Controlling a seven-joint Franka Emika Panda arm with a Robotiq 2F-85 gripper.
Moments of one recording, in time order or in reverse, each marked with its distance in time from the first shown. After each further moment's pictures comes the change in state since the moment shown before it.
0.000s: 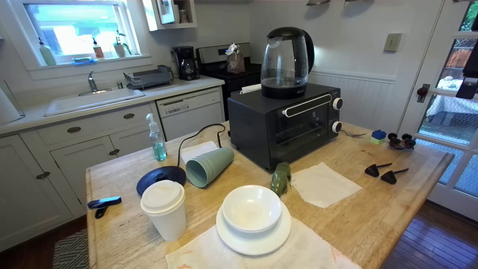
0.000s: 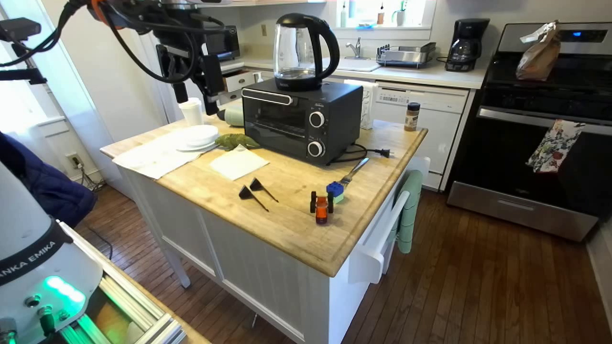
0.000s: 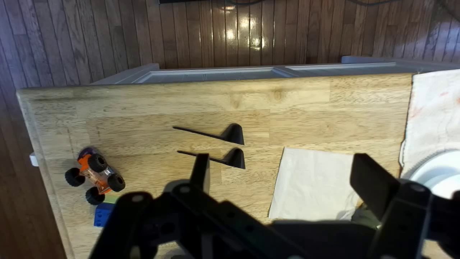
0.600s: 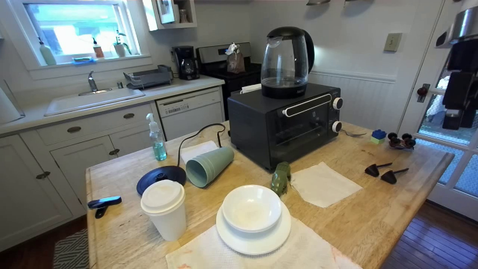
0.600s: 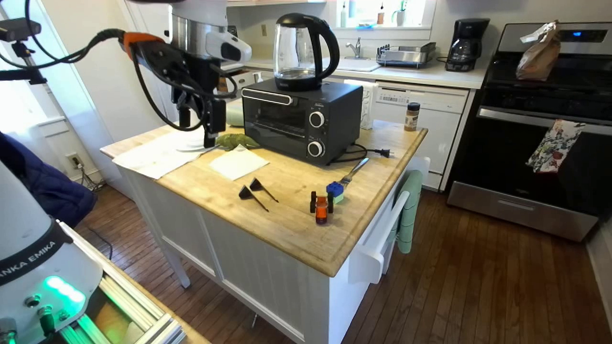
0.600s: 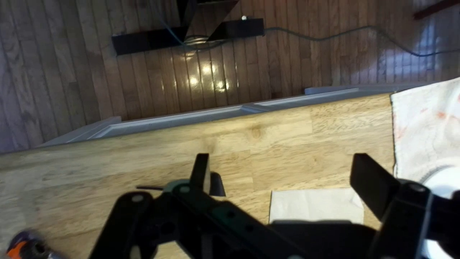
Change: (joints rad) arm 0.014 0.222 -0.049 0.013 0.134 0.004 -0.029
